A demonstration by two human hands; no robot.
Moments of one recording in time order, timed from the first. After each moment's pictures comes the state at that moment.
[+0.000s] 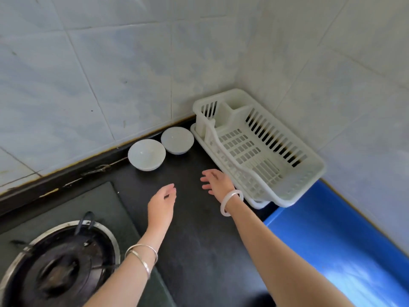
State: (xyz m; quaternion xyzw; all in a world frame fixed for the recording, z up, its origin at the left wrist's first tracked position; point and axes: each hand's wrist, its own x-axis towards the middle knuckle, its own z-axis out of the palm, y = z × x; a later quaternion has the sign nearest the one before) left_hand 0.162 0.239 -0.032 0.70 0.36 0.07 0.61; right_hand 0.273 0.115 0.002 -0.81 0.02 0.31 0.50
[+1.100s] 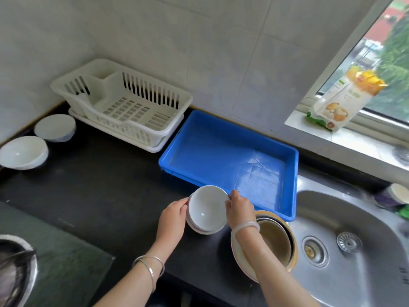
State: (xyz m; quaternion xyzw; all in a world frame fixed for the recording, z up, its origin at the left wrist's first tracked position) left_hand 0.034 -0.018 -0.019 0.88 0.03 -0.11 0.45; right_hand 0.029 -0.188 0.016 -0.95 0.22 0.12 0.18
